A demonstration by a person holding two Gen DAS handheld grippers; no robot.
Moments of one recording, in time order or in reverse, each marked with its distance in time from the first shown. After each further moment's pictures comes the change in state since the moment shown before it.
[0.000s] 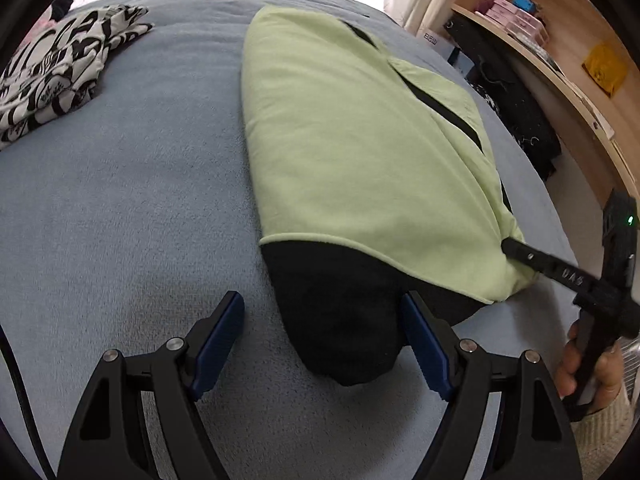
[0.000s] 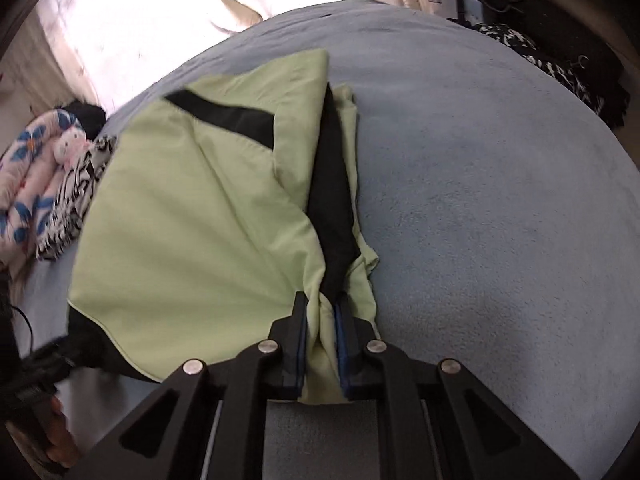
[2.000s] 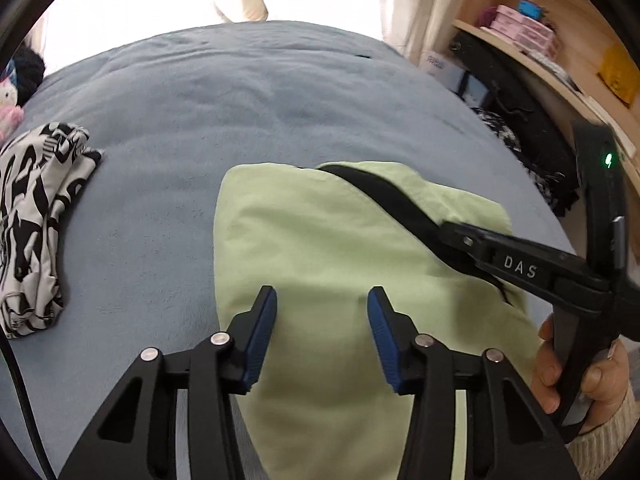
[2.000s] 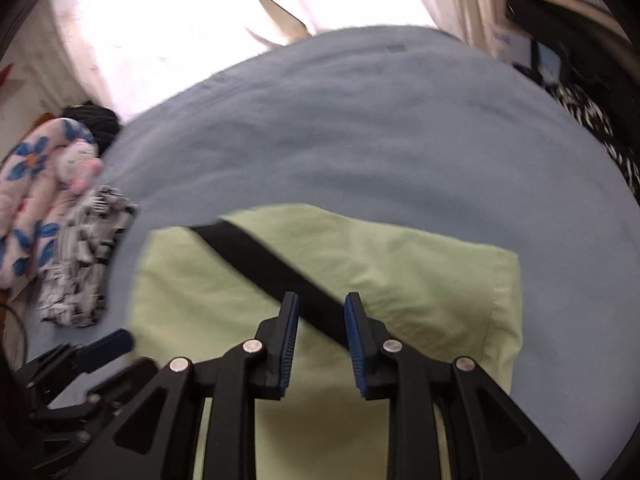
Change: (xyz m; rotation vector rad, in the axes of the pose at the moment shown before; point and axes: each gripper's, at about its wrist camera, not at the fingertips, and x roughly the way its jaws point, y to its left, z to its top) left arm 0.046 -0.018 0.188 0.080 -0.081 0.091; right arm 0.099 0.094 0.168 -0.110 -0.013 -0.061
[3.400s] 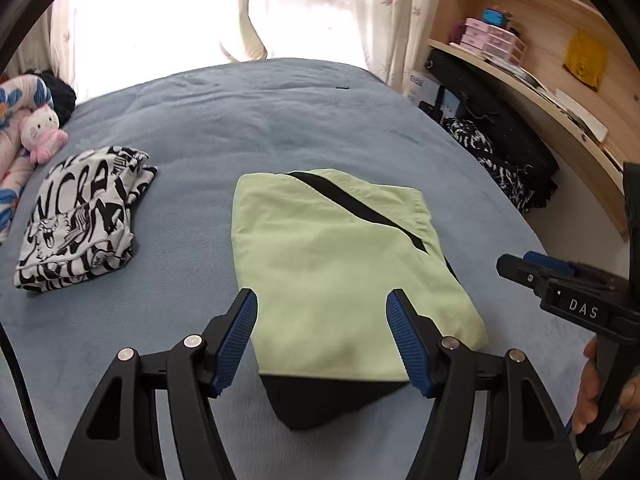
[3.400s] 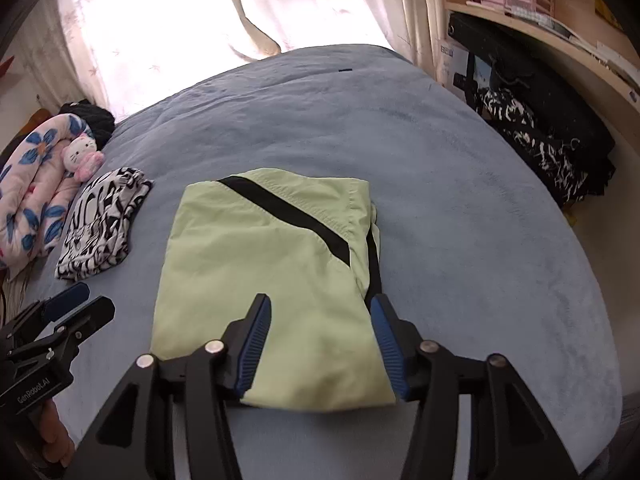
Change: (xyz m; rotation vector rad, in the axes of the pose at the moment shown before) left arm -0.177 -0.071 -0.076 0.057 -0.088 0.056; right arm -0.205 -0.025 -0.096 -0.011 -0.045 -0.025
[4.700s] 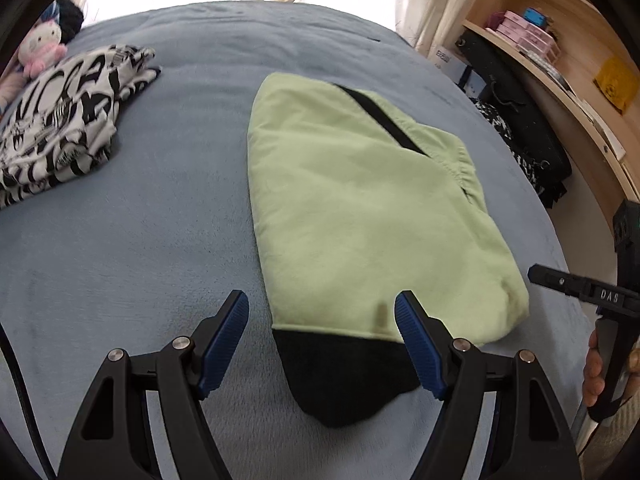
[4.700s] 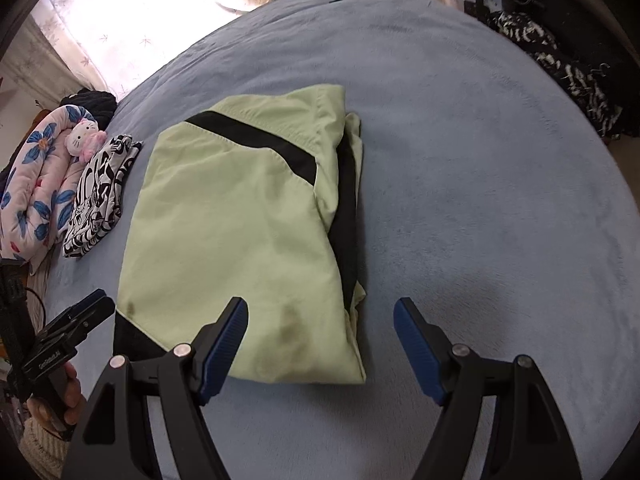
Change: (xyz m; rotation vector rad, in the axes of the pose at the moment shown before) left arm 0.089 0.053 -0.058 -0.182 0.143 -0.058; right arm 0.089 -0.069 -0.035 0.082 0.218 0.162
